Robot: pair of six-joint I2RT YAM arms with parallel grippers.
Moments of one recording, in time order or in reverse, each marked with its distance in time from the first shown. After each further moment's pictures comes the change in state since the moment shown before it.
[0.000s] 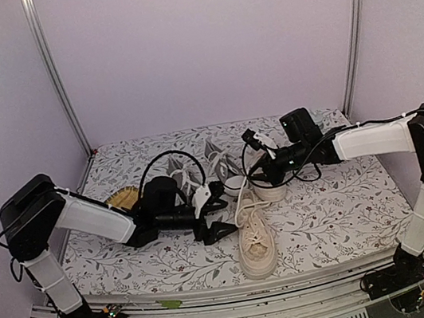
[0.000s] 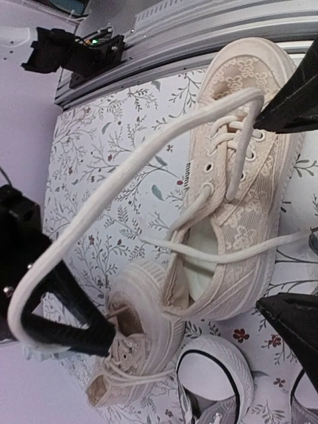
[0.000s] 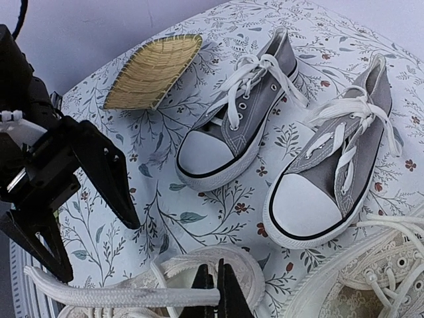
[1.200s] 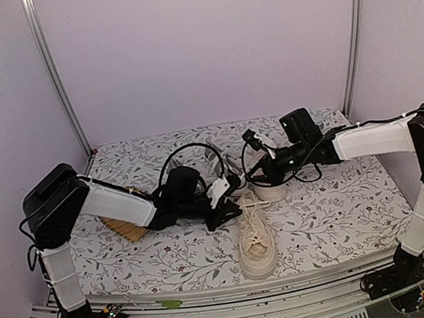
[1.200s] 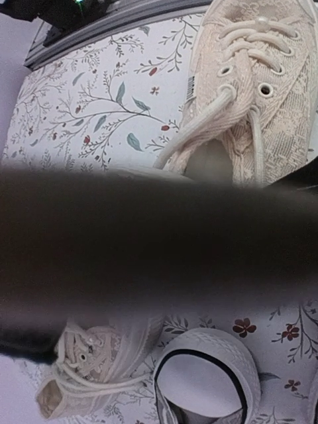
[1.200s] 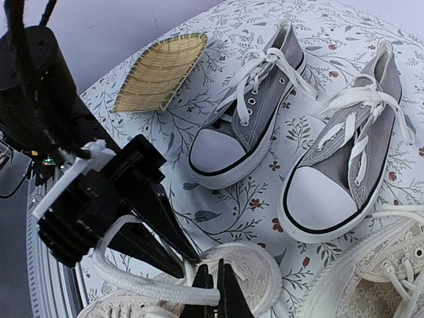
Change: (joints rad) left arm 0.003 0.190 0.254 -0.256 -0.069 0.029; right arm 0.000 0.000 0.000 -0.011 -0.027 0.070
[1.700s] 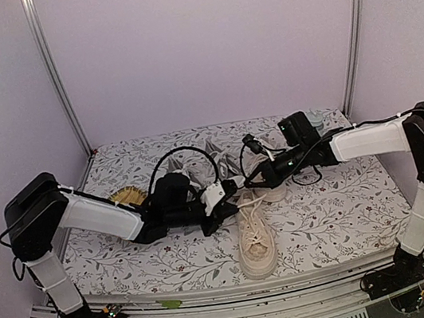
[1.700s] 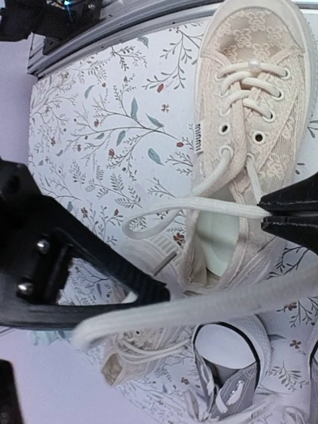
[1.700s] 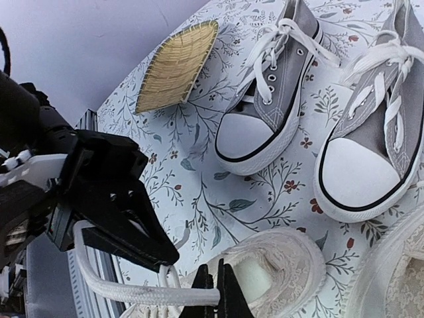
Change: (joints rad) left arm -0.061 -0.137 -0.146 0.131 -0.108 0.100; right arm 0.000 0.027 0.001 -0.012 -0.093 0.161
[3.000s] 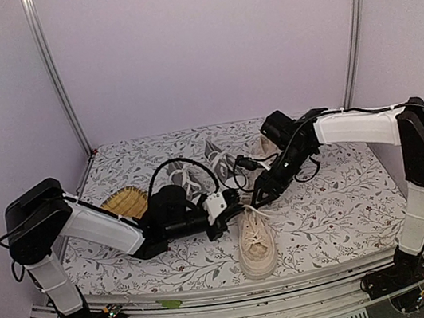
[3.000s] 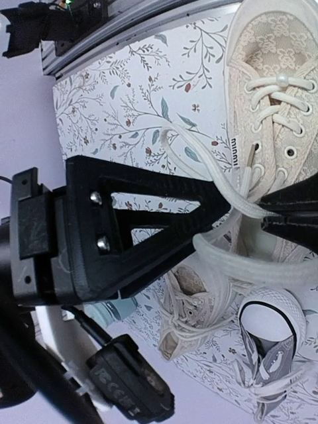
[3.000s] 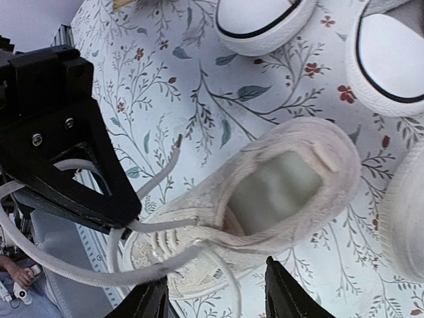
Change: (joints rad) left arm -0.089 -0.019 -0.114 0.313 -0.086 0.098; right arm 0.060 0.099 0.311 -0.744 0.061 -0.226
